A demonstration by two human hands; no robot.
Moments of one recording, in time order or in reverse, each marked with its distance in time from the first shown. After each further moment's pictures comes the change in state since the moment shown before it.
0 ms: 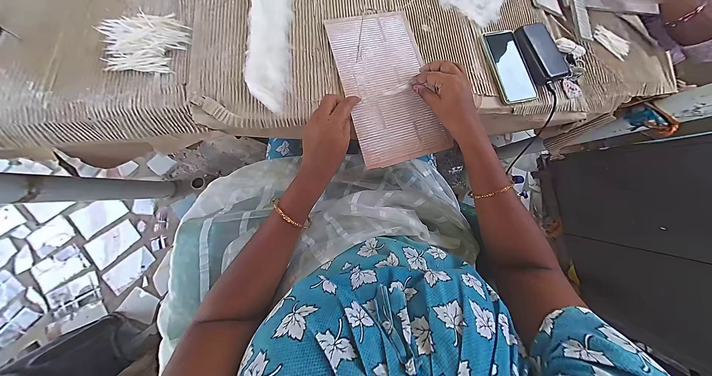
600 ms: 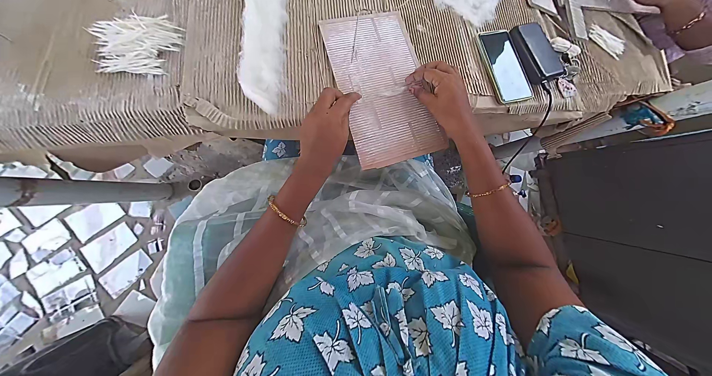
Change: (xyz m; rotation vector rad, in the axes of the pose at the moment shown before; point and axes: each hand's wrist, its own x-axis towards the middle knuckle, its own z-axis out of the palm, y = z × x) left_hand 0.011 0.007 0.000 0.015 -0.022 0.005; right_hand 0.002 0.000 -0.003 0.079 -0.042 0.046
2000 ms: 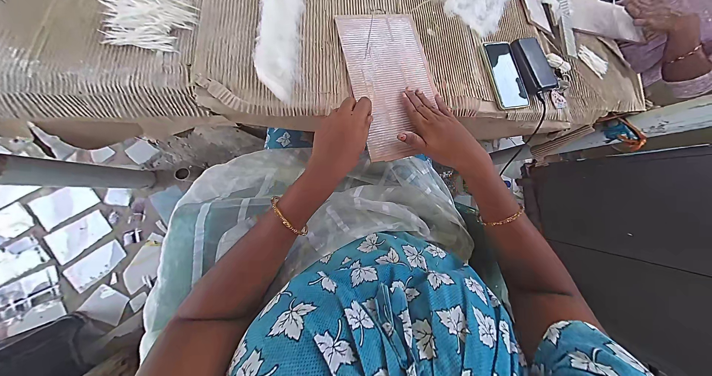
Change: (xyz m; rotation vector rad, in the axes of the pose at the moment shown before) left_hand -0.009 0.027 -0.028 0.040 -0.363 -0.120; right_hand -0.048 -0.025 0.007 -0.418 -0.435 -0.218
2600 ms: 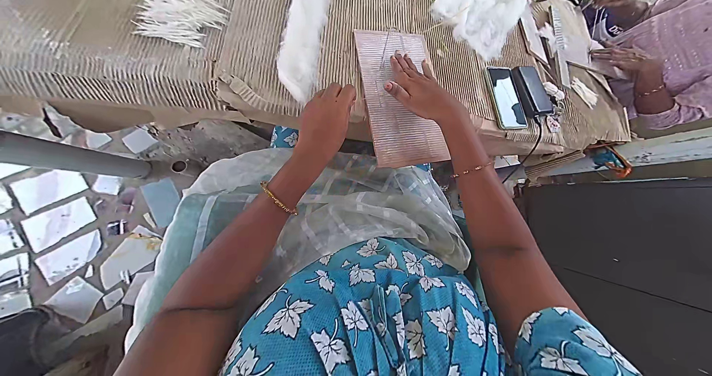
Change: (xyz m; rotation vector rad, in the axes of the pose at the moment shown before) left_hand 0.012 -0.043 -0.015 0.066 0.191 0.005; right_hand 0.105 0.004 -0.033 0.068 -0.040 0.005
